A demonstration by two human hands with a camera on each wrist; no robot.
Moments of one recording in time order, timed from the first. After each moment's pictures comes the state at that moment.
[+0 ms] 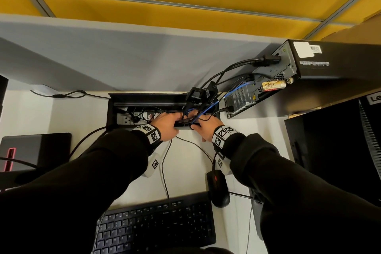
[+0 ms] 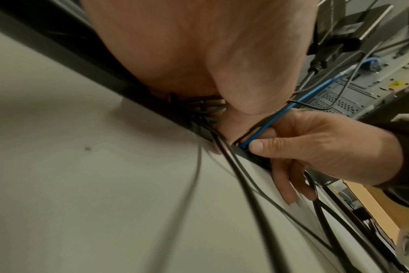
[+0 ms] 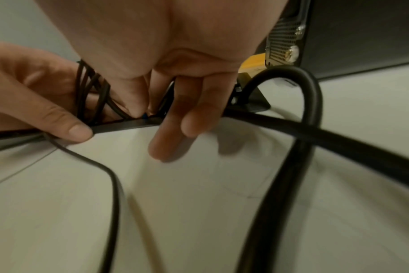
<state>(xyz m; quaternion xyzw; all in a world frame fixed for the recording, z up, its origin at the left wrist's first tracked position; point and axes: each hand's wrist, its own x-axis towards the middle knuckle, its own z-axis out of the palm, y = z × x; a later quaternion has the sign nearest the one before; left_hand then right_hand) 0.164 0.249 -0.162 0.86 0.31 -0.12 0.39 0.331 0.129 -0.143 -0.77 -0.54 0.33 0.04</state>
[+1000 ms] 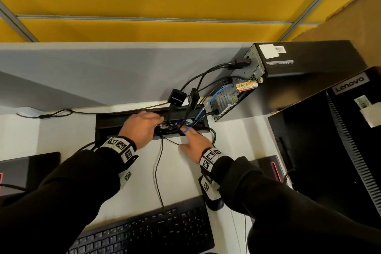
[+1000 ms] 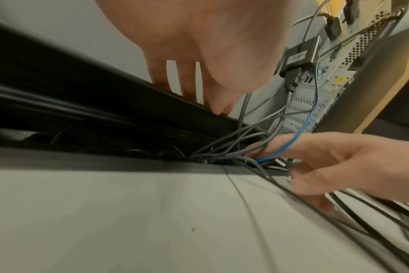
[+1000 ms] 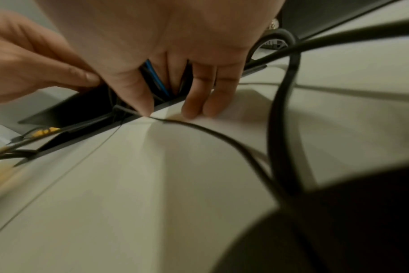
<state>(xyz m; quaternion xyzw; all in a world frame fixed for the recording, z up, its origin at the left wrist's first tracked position) 0.133 0.276 -0.146 0.96 0.21 0.04 0.18 0.299 0.090 -0.138 -0.80 -0.47 0.36 0.07</state>
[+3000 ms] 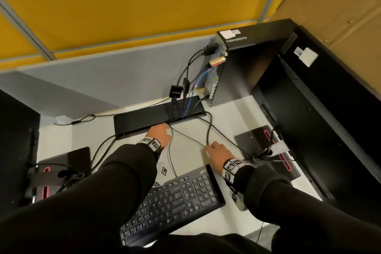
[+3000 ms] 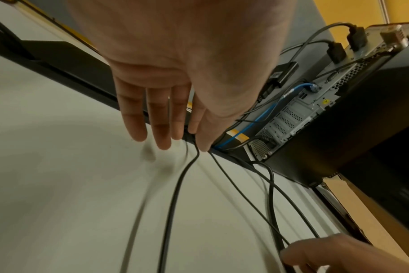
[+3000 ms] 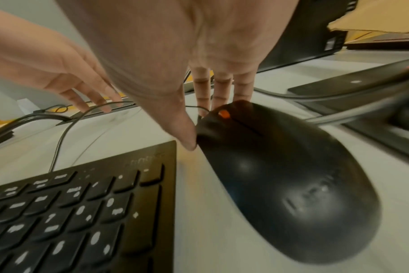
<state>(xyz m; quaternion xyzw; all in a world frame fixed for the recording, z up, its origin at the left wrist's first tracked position) 0.116 0.186 -0.122 0.87 0.39 -0.13 0.29 0.234 -0.056 -0.125 -0.85 -0.45 0.29 -0.04</state>
